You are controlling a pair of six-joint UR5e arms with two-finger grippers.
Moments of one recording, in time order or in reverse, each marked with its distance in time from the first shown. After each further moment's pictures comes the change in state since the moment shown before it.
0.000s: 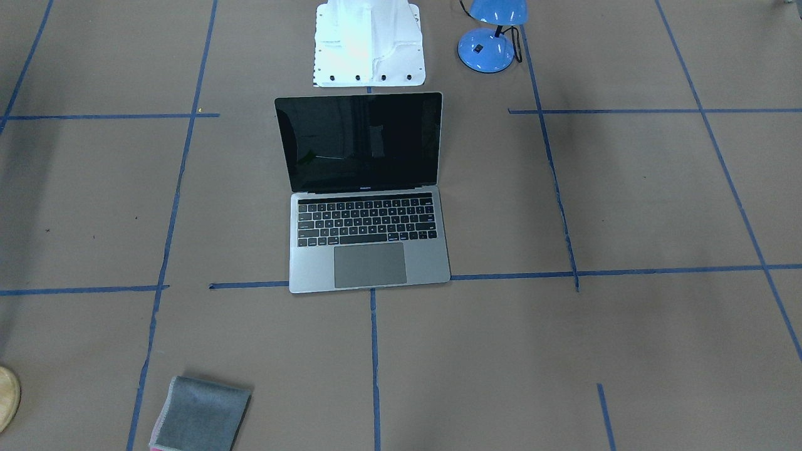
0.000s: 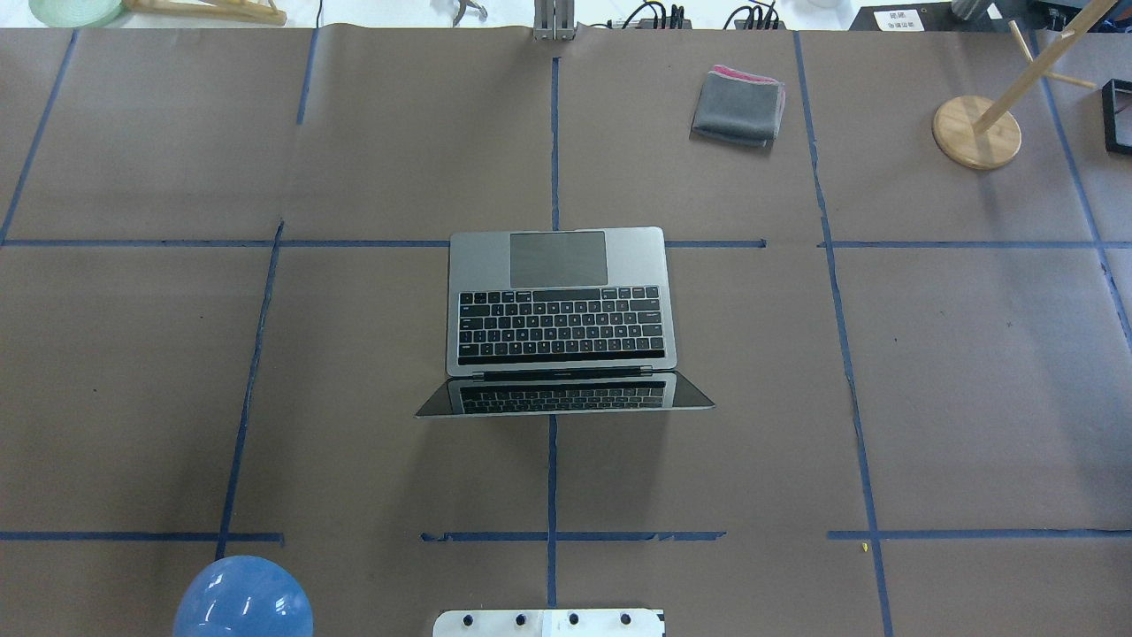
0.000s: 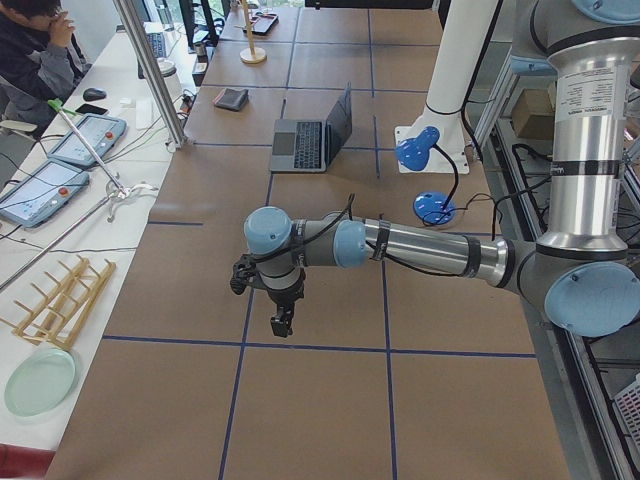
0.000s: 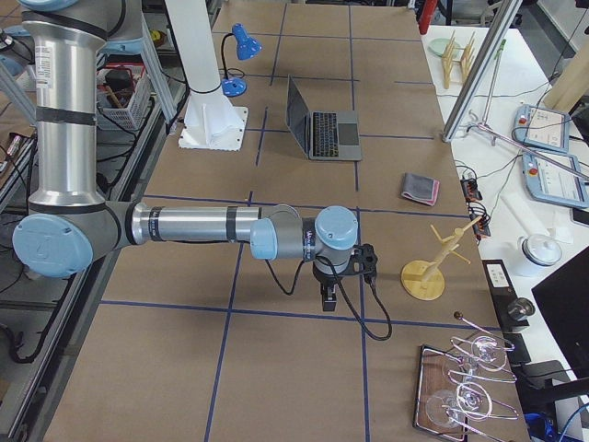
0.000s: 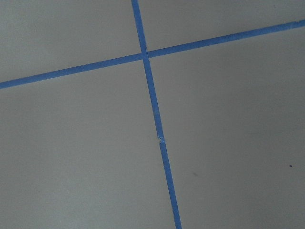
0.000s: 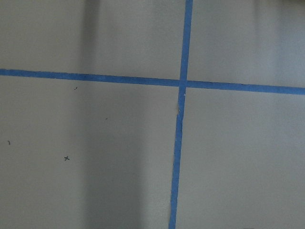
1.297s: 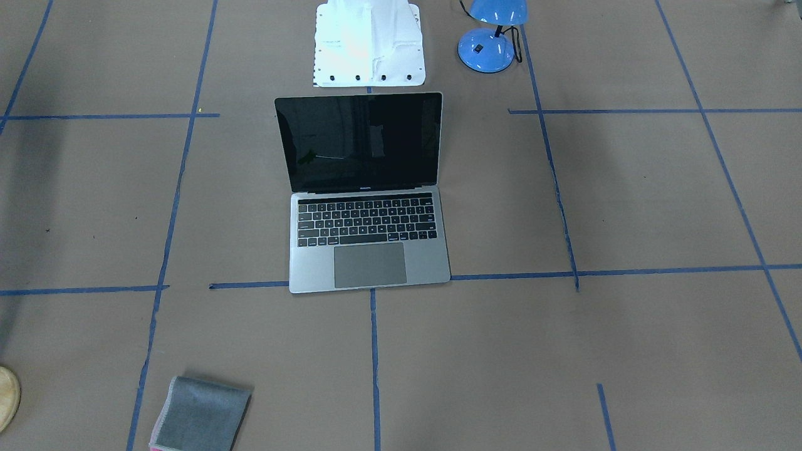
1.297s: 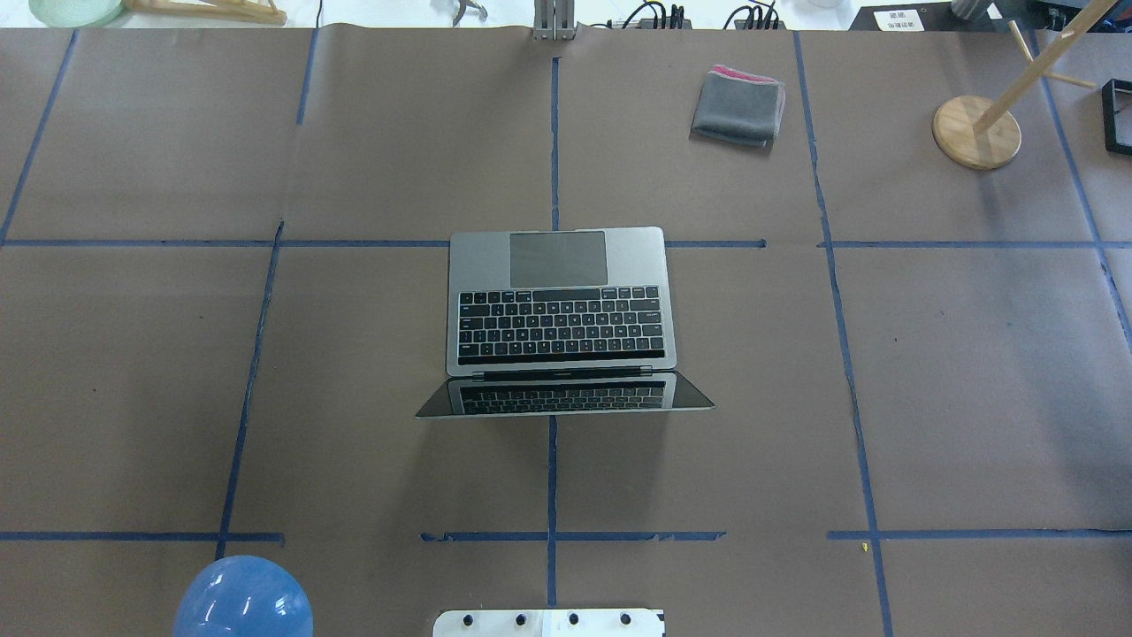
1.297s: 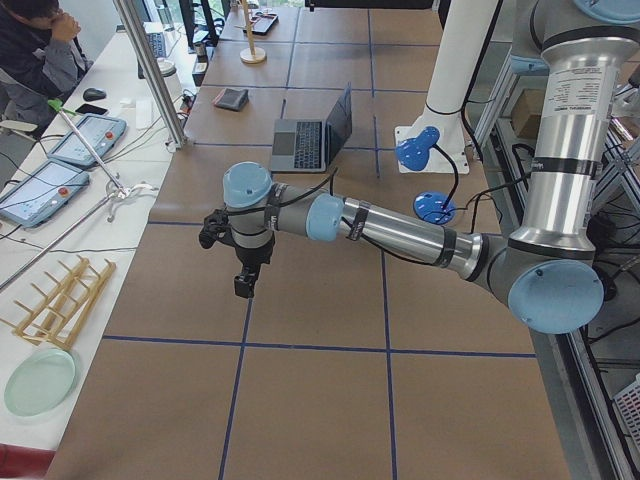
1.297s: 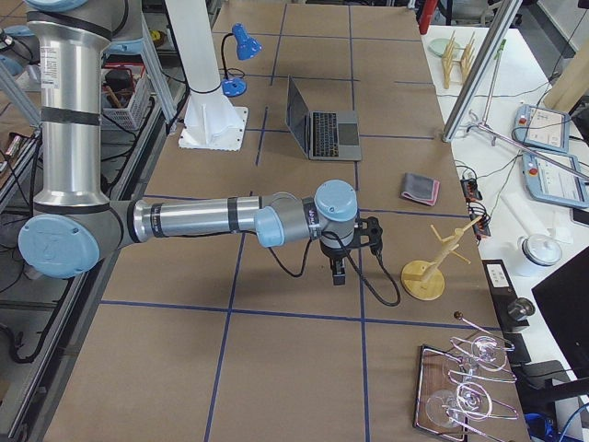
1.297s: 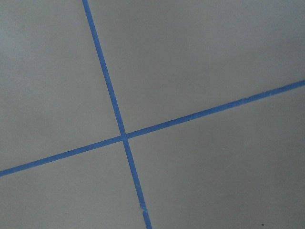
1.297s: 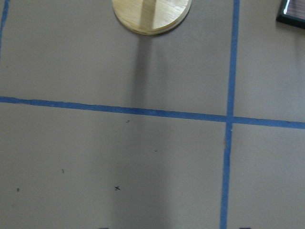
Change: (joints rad) left arm 0.014 -0.121 -0.009 -0.149 -0.018 -0.153; right arm -0.079 0.002 0.083 0.160 0.015 0.223
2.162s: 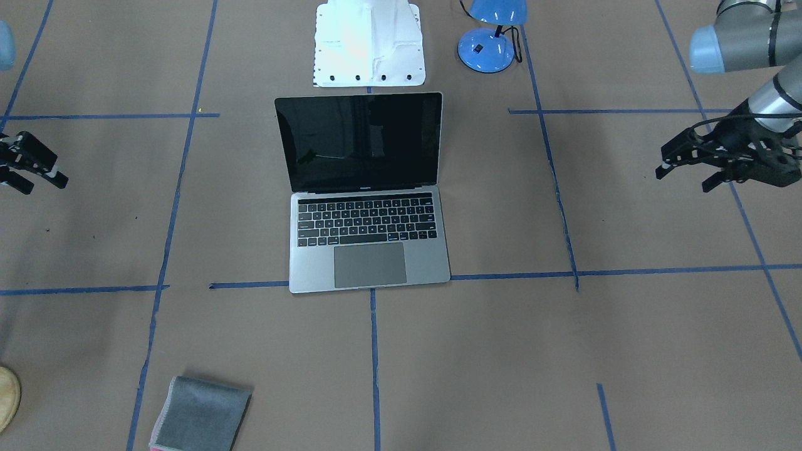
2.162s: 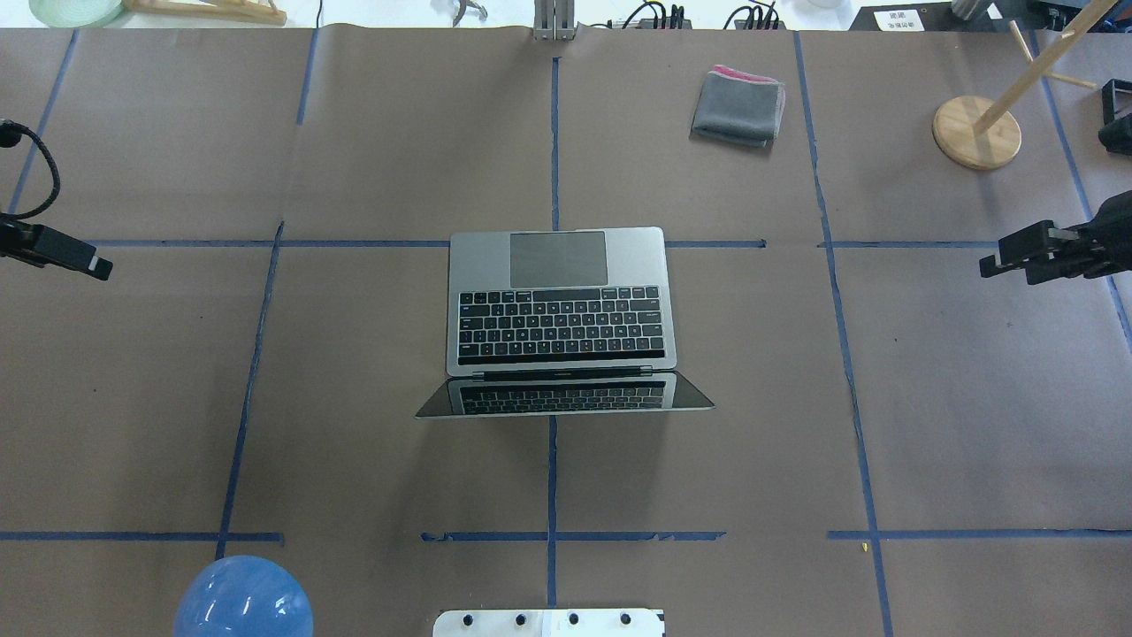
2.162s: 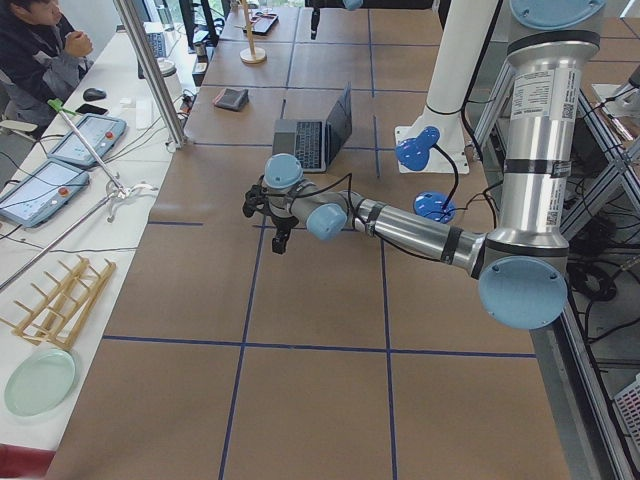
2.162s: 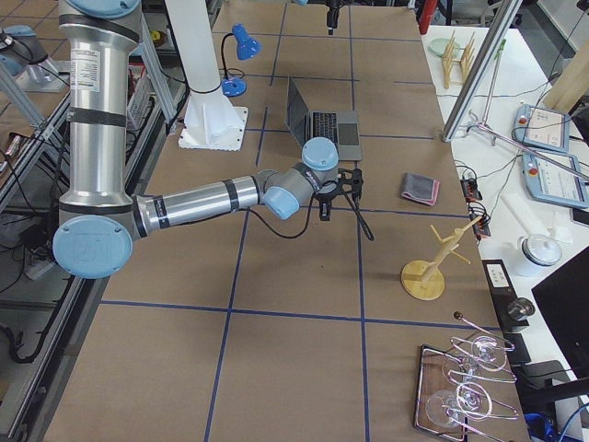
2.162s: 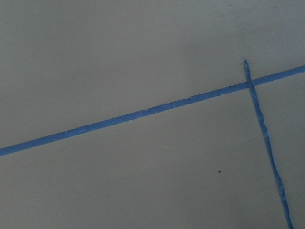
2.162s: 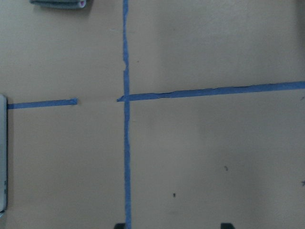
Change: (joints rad) left arm 0.415 0.053 -0.025 -0.492 -0.011 -0.643; right arm -0.343 -0.005 0.128 0.351 -0.038 0.676
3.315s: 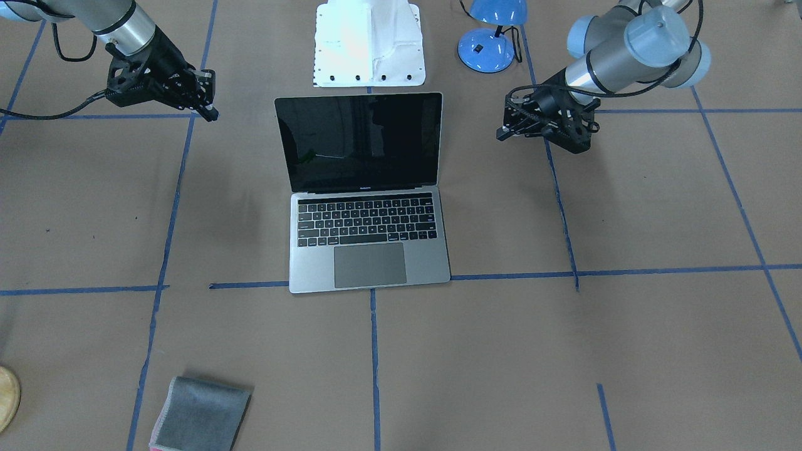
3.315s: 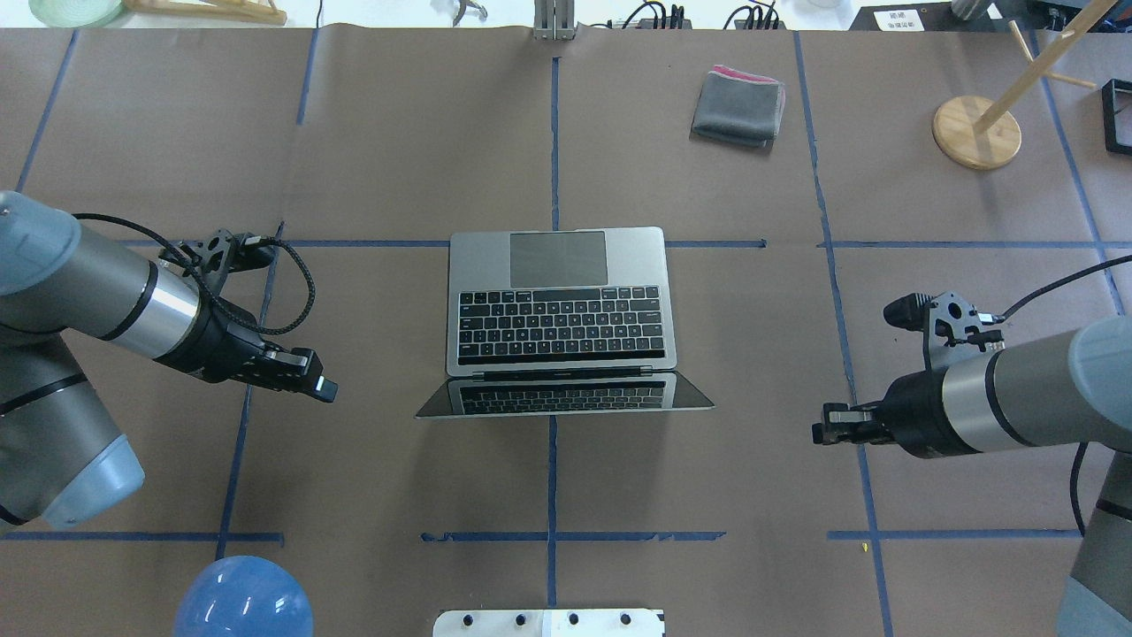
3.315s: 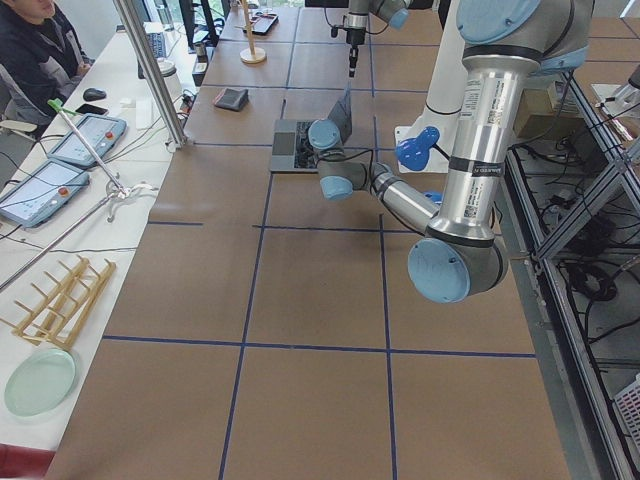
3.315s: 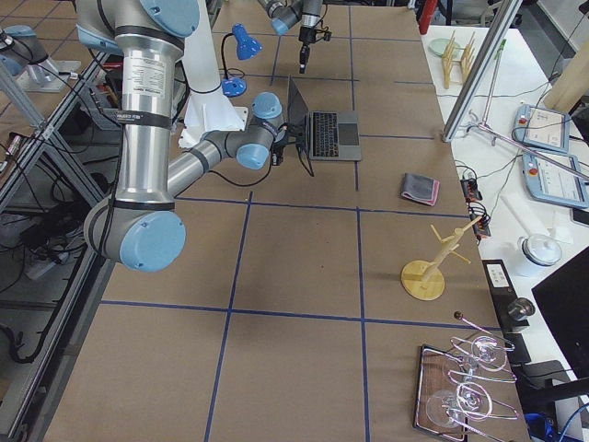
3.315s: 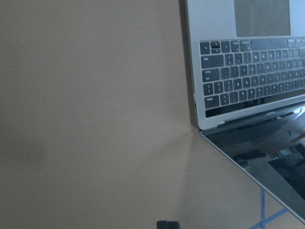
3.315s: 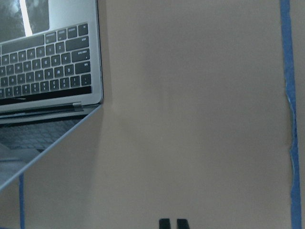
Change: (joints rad) left arm 0.403 -0.155 -0.040 -0.281 -0.001 -0.575; right arm -0.592 -0.052 0.293 0.007 -0.375 0.432
